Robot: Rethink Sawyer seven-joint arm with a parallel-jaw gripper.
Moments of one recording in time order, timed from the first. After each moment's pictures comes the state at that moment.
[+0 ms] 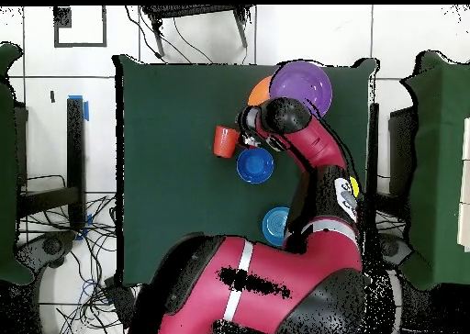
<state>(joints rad) -0.28 -0.24 -0.10 1.28 0.57 0.84 2.82</state>
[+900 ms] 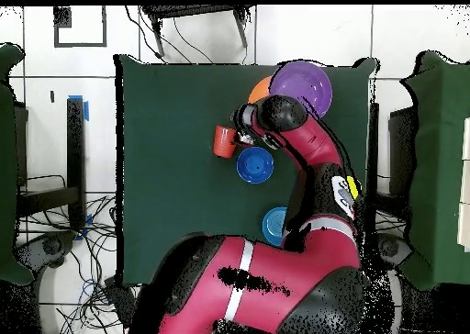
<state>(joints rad) -0.28 -0.24 -0.07 1.27 0.57 0.84 2.82</state>
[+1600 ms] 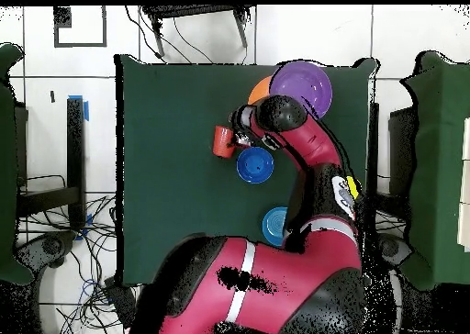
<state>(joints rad) -0.28 -0.26 -0.06 1.29 0.56 0.90 2.82</state>
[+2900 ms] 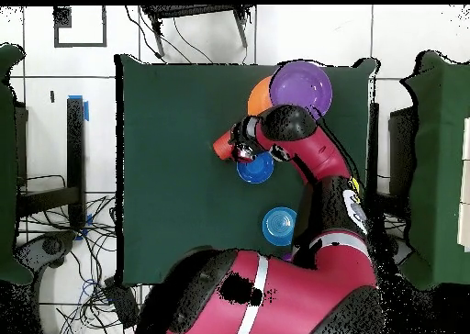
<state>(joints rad) -0.31 -0.33 -0.06 1.40 0.56 0.98 2.82</state>
